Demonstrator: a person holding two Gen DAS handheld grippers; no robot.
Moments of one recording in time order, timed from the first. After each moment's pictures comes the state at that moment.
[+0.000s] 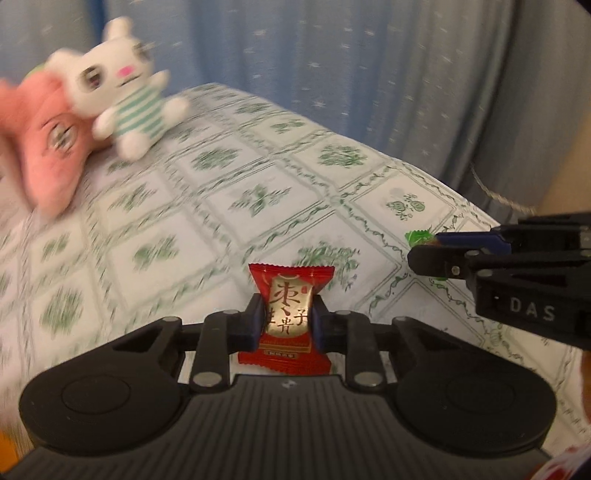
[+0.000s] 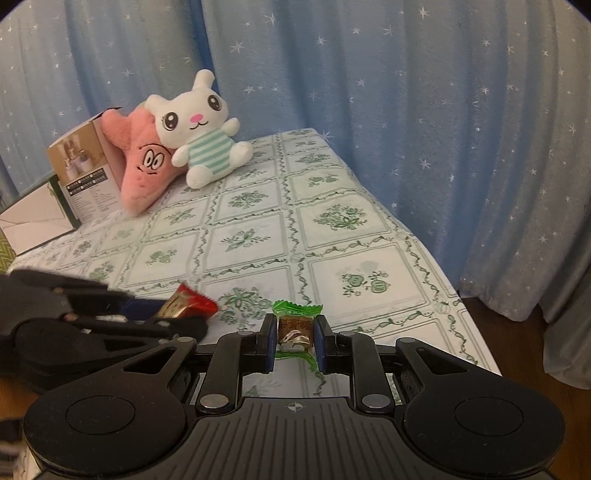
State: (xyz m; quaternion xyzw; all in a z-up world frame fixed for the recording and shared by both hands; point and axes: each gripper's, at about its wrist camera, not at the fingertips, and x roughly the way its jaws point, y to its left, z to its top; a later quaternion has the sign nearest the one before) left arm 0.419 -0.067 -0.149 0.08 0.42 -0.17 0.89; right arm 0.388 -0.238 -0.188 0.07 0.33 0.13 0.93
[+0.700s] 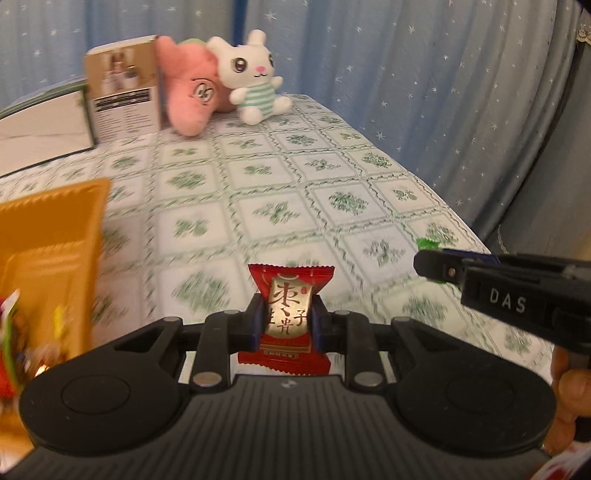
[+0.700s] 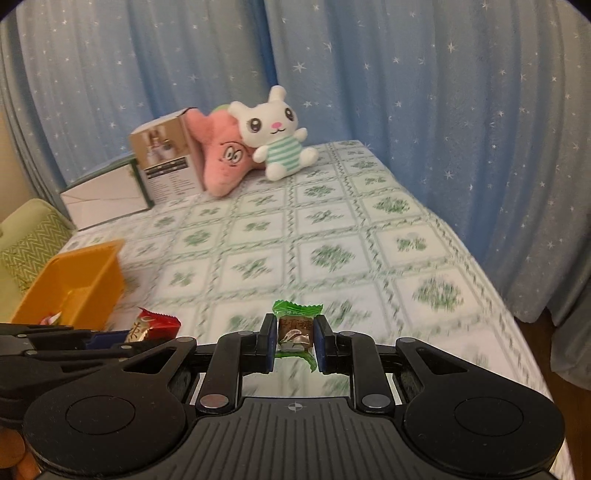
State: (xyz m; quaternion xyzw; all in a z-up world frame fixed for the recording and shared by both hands) left arm 0.239 -0.009 -0.089 -0.03 0.40 -0.05 0.91; right arm 0.247 -0.197 -0.149 0.06 0.31 0.17 0.93
